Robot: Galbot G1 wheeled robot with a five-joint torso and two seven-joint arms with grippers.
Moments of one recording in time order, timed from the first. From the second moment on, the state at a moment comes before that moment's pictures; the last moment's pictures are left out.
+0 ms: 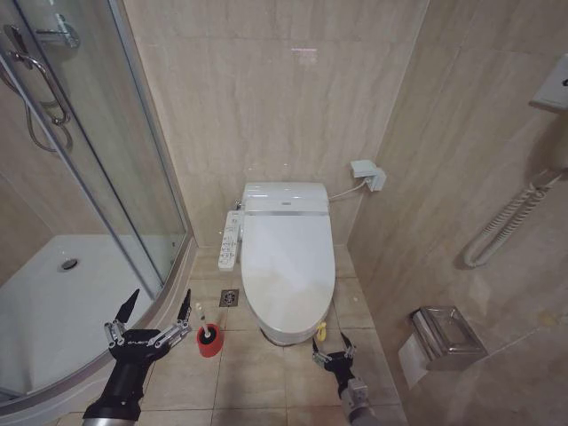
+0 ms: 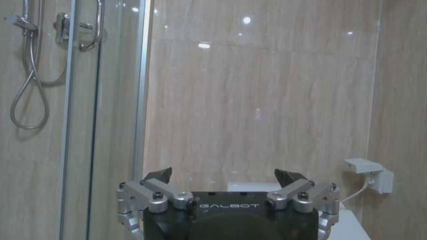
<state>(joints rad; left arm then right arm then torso) 1.94 -1.24 -0.63 -2.50 -0.31 -0.16 -0.13 -1.32 1.48 0.43 1.32 0.02 0.27 0.02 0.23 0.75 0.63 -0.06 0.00</state>
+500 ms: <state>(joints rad) 1.94 -1.24 -0.63 -2.50 -0.31 -0.16 -0.13 -1.30 1.48 0.43 1.30 0.01 0.27 0.02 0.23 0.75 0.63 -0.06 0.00</state>
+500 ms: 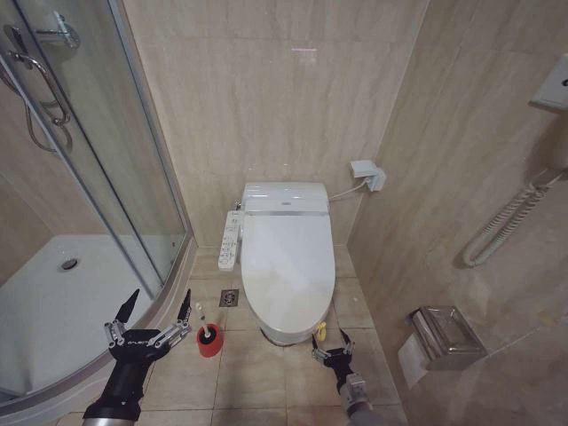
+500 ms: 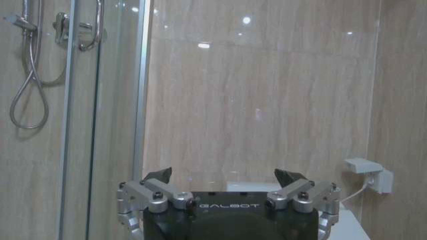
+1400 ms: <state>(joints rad) 1.94 -1.24 -0.63 -2.50 -0.31 -0.16 -0.13 -1.32 1.47 0.41 1.35 0.04 0.28 0.00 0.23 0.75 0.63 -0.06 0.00</state>
